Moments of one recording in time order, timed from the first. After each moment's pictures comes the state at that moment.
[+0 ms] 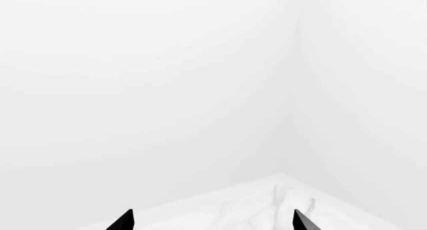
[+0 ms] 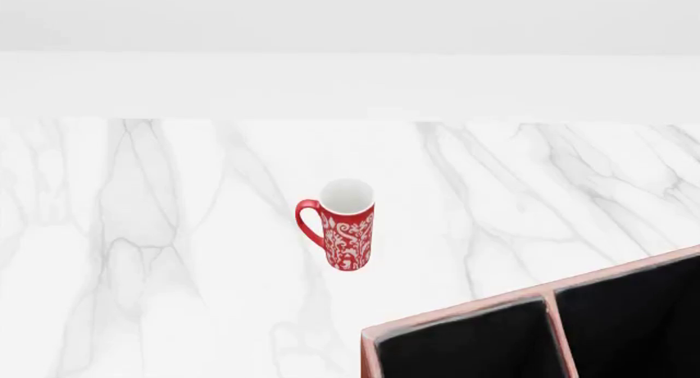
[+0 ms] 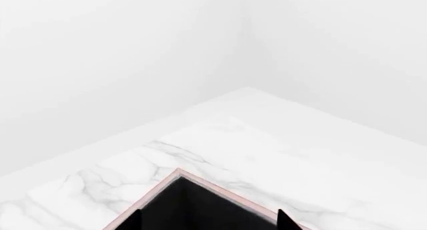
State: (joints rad) left arm -0.20 -0.38 -0.90 0.76 -0.25 -0.95 -0.24; right arm 0.31 0.83 0.43 -0.14 0.95 0.77 0.48
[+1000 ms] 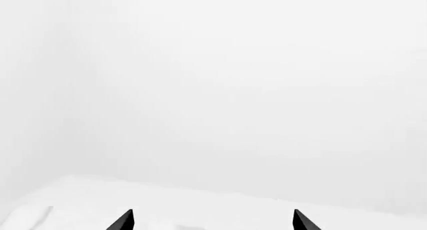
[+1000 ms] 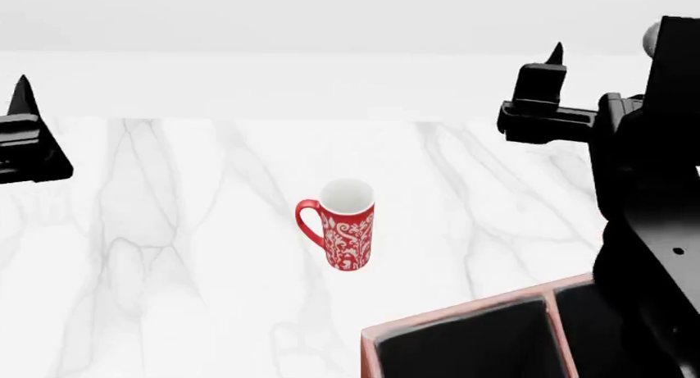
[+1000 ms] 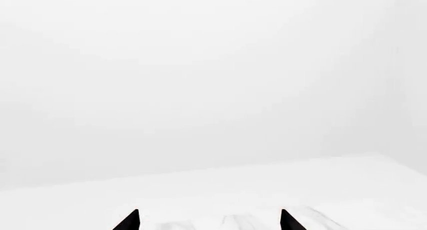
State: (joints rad) left arm -0.65 -0.22 -0.08 0.38 -0.28 -0.82 -0.19; right arm 0.92 0.51 -0.21 0.02 0.70 0.67 0.36
